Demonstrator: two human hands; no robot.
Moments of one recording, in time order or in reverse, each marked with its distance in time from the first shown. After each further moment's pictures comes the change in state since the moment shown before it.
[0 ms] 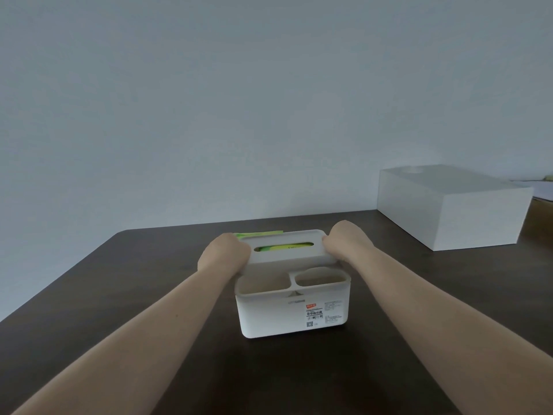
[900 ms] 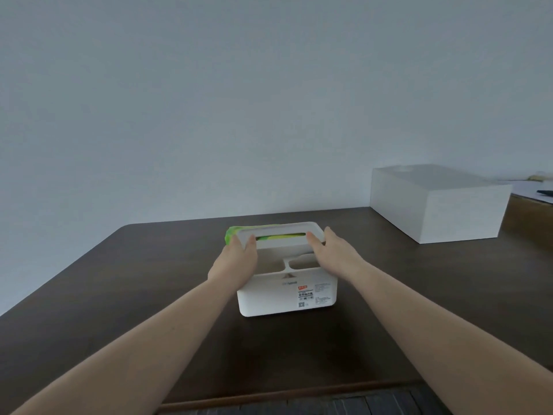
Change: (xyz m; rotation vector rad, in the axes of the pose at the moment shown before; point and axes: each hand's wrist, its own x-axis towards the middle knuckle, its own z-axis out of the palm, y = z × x) left_hand -0.054 -0.003 0.018 -0.137 0.002 0.027; right_hand -0.044 0.025 0.019 0.196 -0.085 -0.200
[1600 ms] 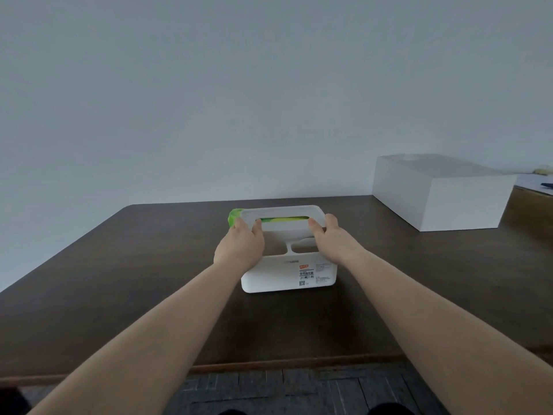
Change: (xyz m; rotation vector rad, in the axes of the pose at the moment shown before) left_hand -0.012 0.001 0.008 0.127 0.079 0.047; right_hand -0.015 -0.003 0.005 0.018 -0.032 0.052
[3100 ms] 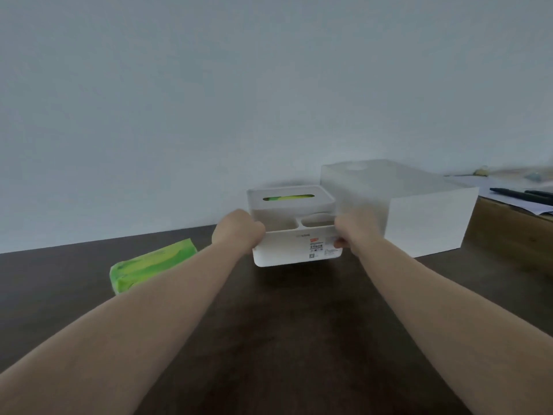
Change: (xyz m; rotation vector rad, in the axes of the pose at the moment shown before) left_hand 0.171 0.153 0.125 -0.053 -0.156 0.141; right_hand 0.174 0.095 -0.123 0.285 0.451 0.277
